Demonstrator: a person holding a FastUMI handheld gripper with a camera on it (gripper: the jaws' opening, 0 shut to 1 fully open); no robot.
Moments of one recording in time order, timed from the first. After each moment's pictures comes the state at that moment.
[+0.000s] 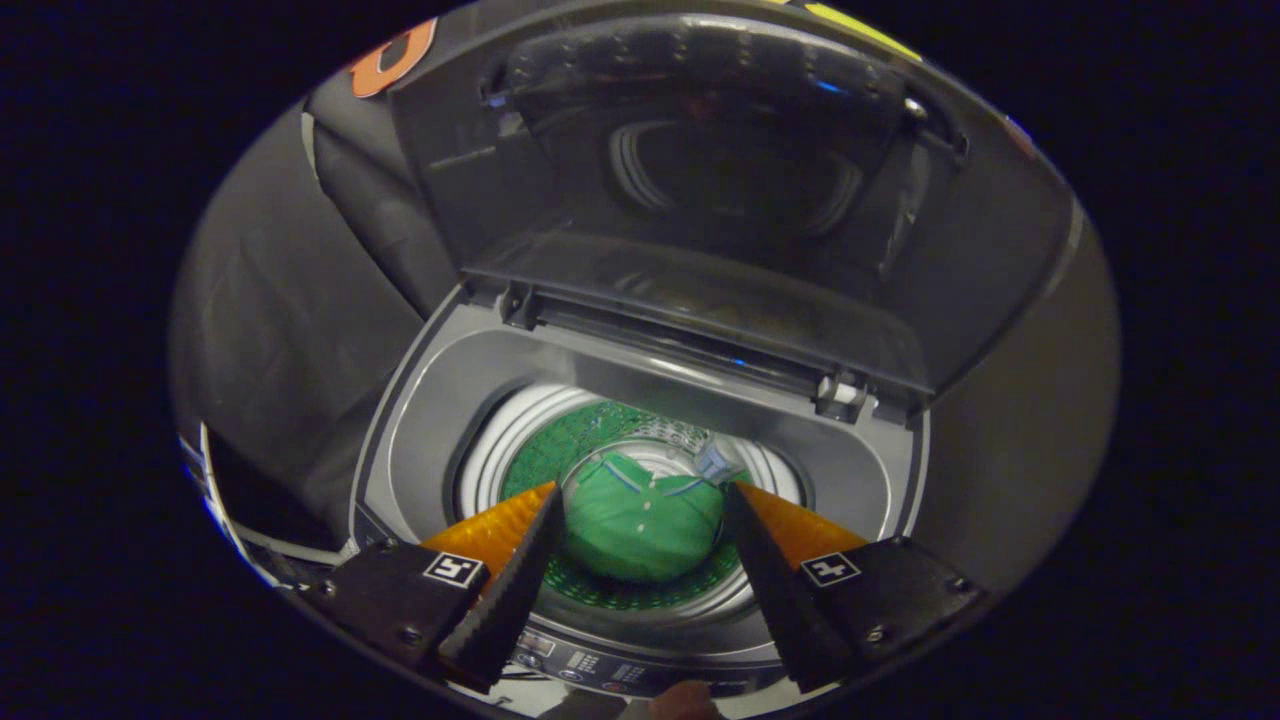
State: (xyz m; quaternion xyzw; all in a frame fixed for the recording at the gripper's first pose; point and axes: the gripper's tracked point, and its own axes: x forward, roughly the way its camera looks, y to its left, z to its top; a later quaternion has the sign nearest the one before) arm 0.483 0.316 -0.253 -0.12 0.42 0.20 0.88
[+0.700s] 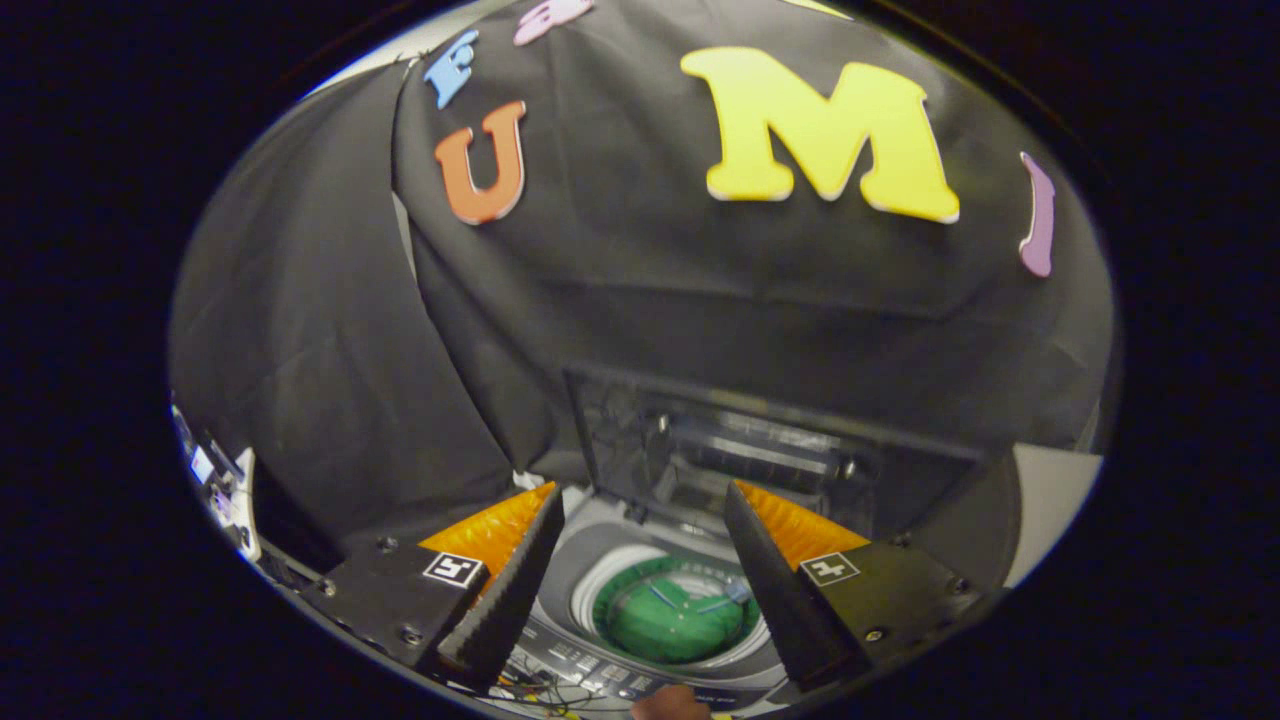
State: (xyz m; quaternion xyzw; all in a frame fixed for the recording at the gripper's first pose) arm 0.462 0.378 -0.007 -0.05 0.19 0.31 0.93
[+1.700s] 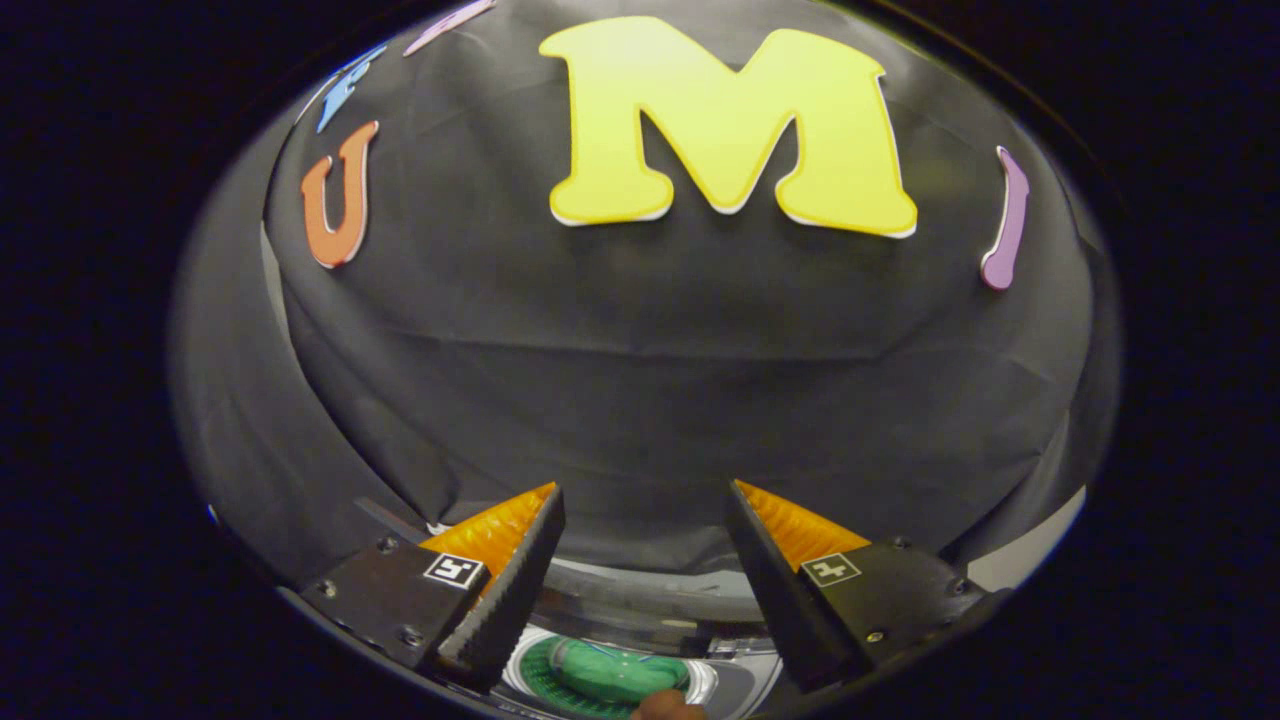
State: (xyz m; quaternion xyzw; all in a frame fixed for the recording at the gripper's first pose) arm 0.583 0.357 -0.023 -0.06 0.22 0.16 0.96
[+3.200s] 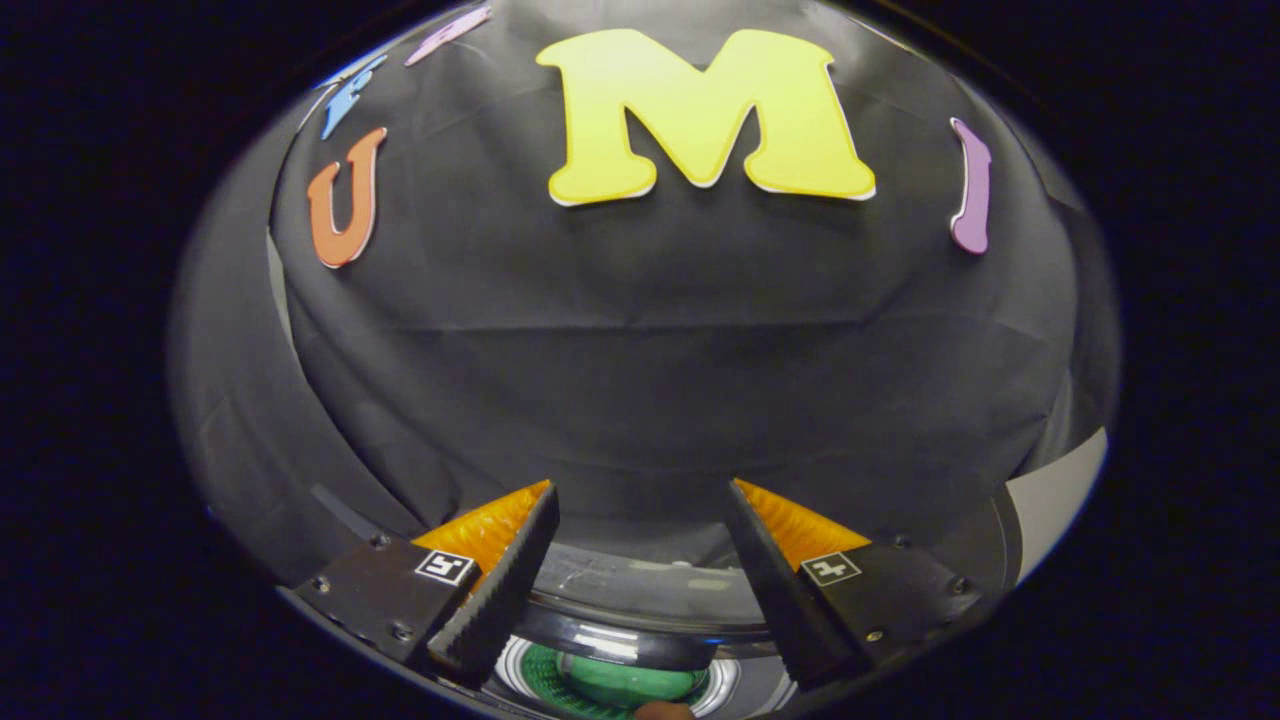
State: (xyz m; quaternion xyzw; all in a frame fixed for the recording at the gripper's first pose) arm 0.583 0.365 -0.049 -0.02 0.17 0.17 0.97
